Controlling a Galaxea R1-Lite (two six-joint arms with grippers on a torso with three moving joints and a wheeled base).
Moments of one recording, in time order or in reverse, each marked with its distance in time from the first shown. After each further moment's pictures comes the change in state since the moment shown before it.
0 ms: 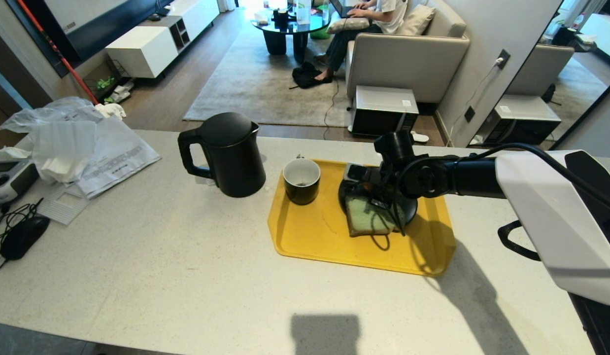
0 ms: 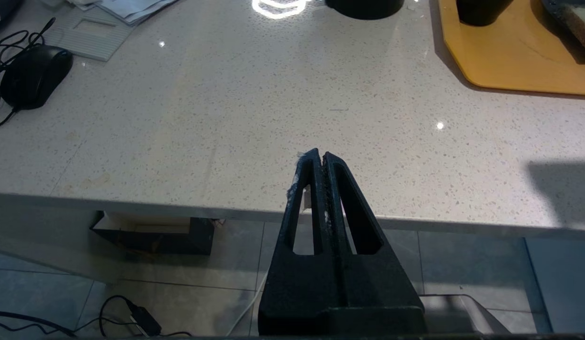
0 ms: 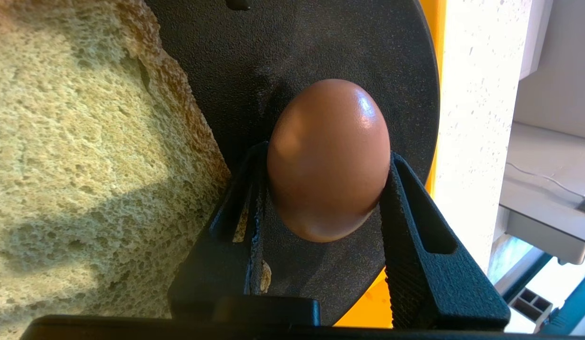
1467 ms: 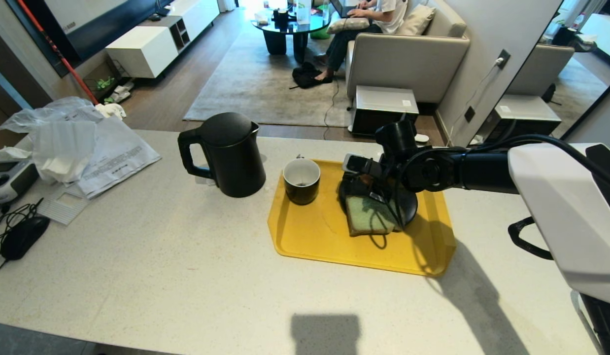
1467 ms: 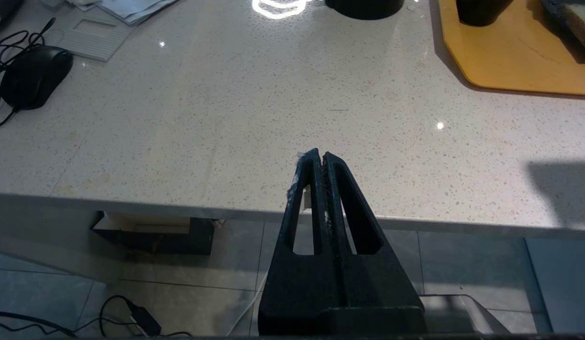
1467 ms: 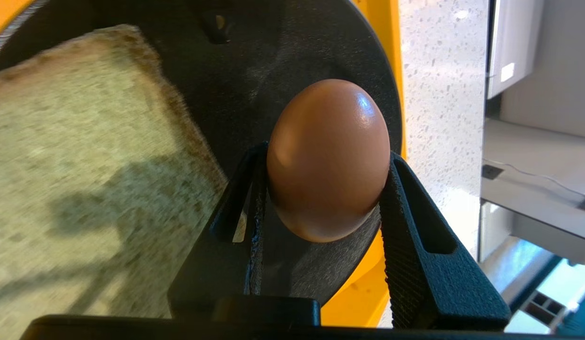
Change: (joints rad) left arm 0.000 0.000 0.000 0.000 0.000 0.000; right arm 0.018 -0.045 -0.001 0.006 0.000 0.032
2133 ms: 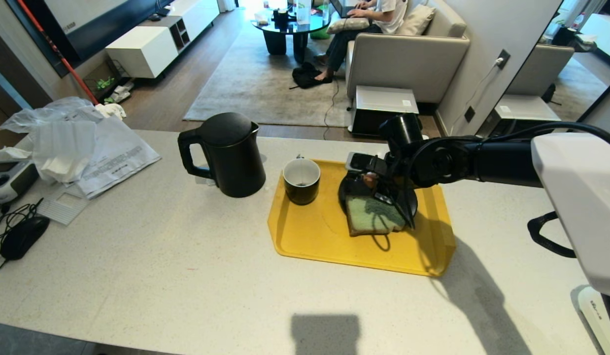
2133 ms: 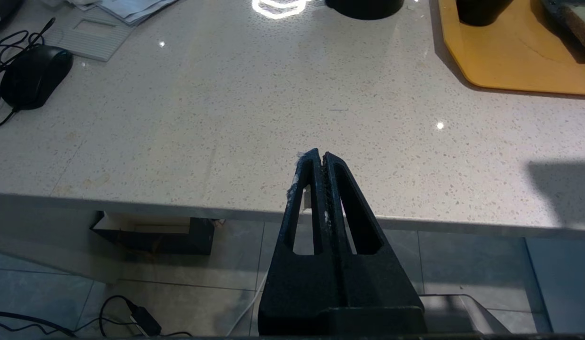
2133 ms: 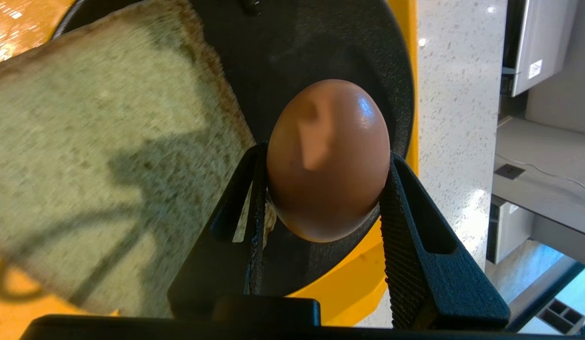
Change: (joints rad) left arm 0.000 0.000 0.000 0.000 0.000 0.000; right arm 0.007 -0.063 0.016 0.115 0.016 0.028
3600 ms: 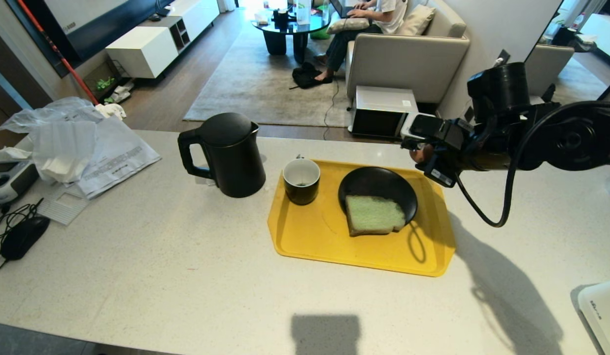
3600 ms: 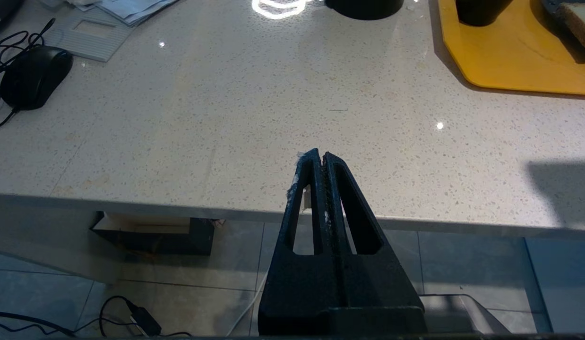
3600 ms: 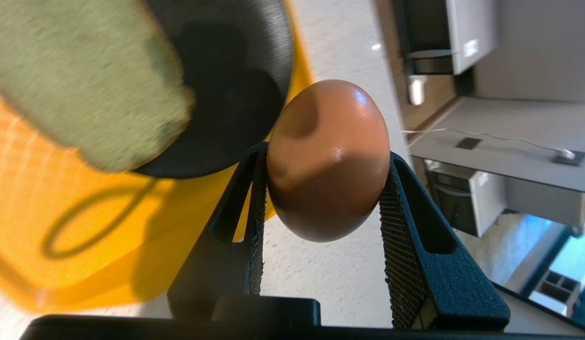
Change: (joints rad) left arm 0.000 0.000 0.000 0.000 0.000 0.001; right arm -0.085 -0.412 0.394 -0.126 0.065 0.006
